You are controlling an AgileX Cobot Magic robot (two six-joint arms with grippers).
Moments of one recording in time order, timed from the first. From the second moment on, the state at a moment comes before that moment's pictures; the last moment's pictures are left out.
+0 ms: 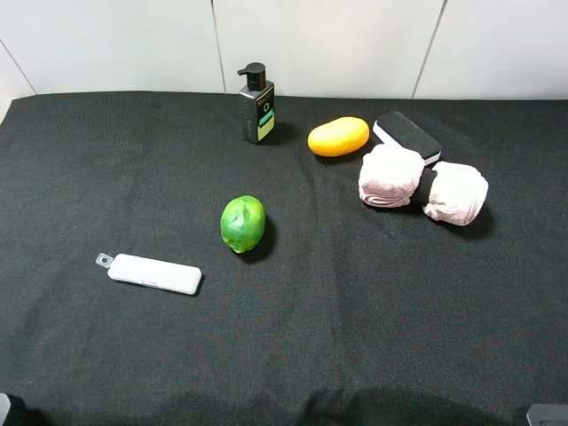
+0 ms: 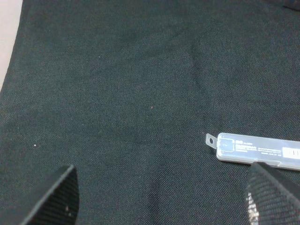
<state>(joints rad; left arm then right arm) 0.06 0.00 -0.49 0.00 1.06 0.09 -0.01 -0.01 -0.51 -0.07 1.03 0.07</state>
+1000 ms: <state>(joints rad) 0.06 0.00 -0.49 0.00 1.06 0.09 -0.01 -0.01 -0.51 -0.07 1.03 0.07</state>
